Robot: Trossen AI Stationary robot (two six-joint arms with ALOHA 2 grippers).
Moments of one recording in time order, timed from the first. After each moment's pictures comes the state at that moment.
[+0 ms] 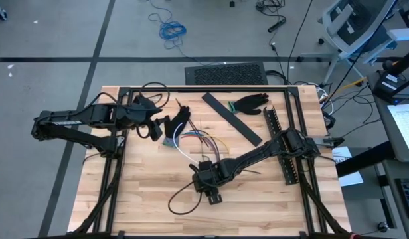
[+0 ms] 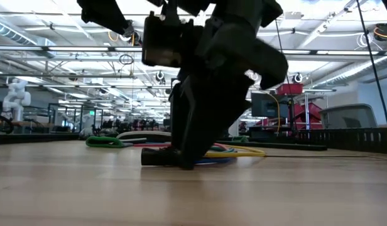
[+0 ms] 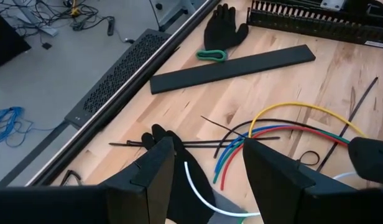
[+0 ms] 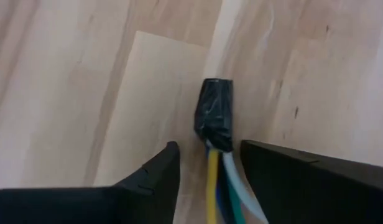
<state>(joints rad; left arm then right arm) 0.03 0.94 1.07 -0.82 -0.43 -0.28 0.30 2.21 1.59 -0.55 -0.05 0.07</state>
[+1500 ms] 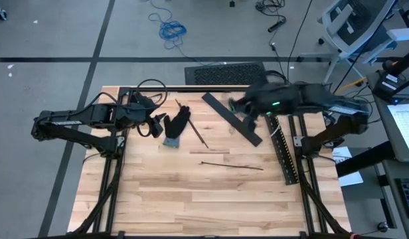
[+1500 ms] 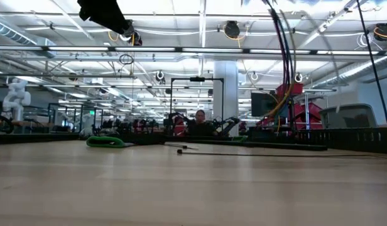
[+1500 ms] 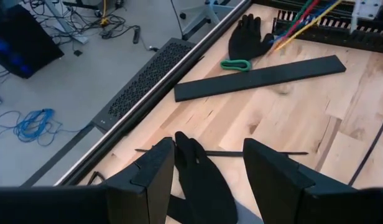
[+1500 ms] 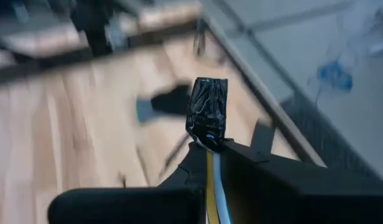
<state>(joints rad) 0.03 0.94 1.07 -0.82 -0.54 -0.27 0.01 1.42 1.78 -1.08 0.34 0.26</state>
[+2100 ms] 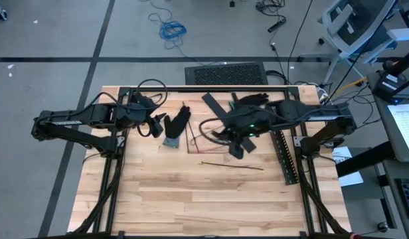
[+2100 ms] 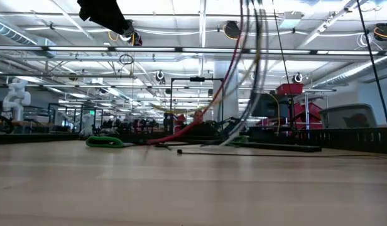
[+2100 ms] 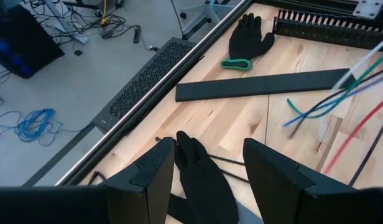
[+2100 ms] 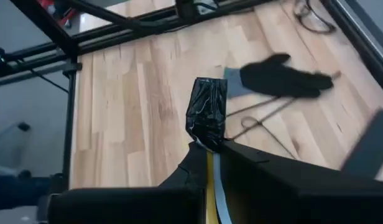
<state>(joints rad) 0.03 0.94 1.07 -0.82 -0.54 -0.27 0.13 1.52 1.78 -1.00 0.11 0.36</state>
